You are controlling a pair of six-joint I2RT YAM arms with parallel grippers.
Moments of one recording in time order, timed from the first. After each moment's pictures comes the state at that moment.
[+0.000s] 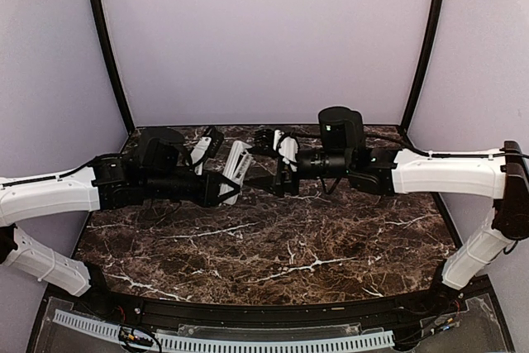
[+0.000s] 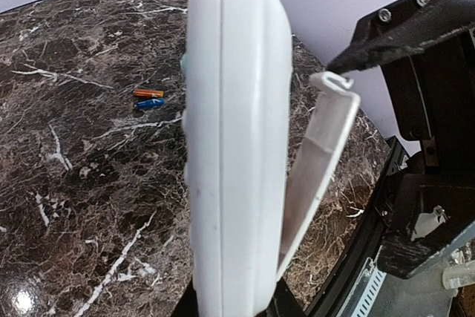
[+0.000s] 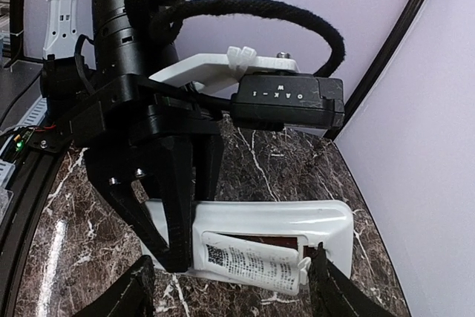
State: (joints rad) left arm -0.89 1.23 0.91 -0.21 0.13 -0.46; right arm 0.96 1.54 1.12 0.17 -0.43 -0.50
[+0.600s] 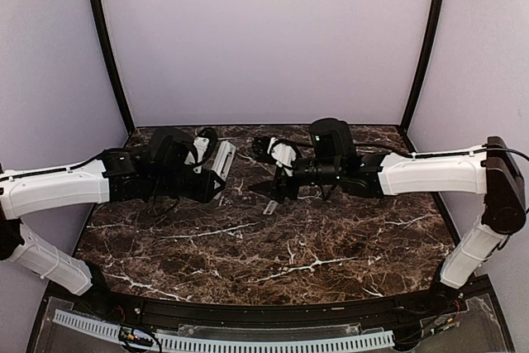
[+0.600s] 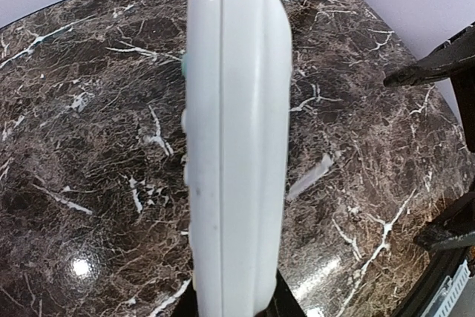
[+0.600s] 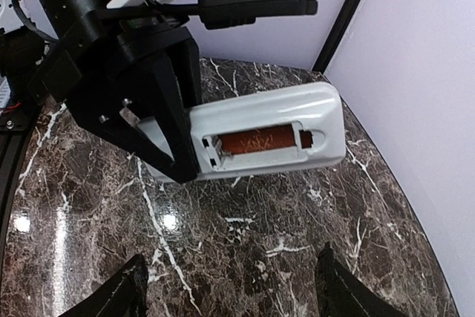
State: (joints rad) left arm -0.85 1.30 0.96 -0.34 -0.10 -0.39; right arm 0.93 1.62 1.10 0.16 -0.32 -0.42
